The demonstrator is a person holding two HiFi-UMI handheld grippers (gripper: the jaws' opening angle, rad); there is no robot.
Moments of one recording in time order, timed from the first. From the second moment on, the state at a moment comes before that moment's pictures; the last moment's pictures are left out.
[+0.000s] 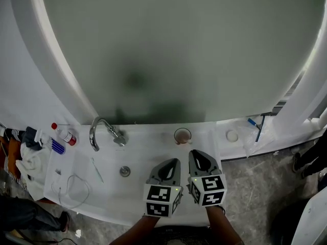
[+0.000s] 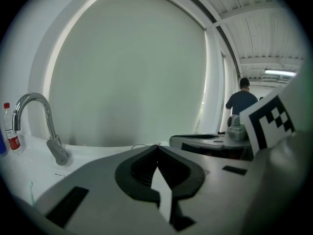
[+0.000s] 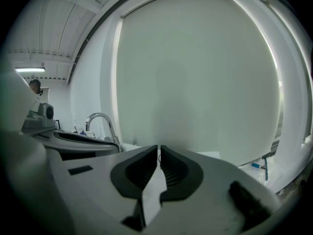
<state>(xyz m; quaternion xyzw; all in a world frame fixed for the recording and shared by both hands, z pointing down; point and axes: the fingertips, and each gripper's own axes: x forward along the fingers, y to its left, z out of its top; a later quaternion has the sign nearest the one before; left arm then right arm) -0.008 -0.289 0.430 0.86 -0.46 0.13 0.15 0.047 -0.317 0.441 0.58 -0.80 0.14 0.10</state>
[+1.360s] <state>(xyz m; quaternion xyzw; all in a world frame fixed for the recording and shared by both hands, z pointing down) -0.005 -0.322 0.473 0.85 -0.47 0.19 0.17 0.045 -0.394 0.526 0.55 -0.81 0.15 0.13</state>
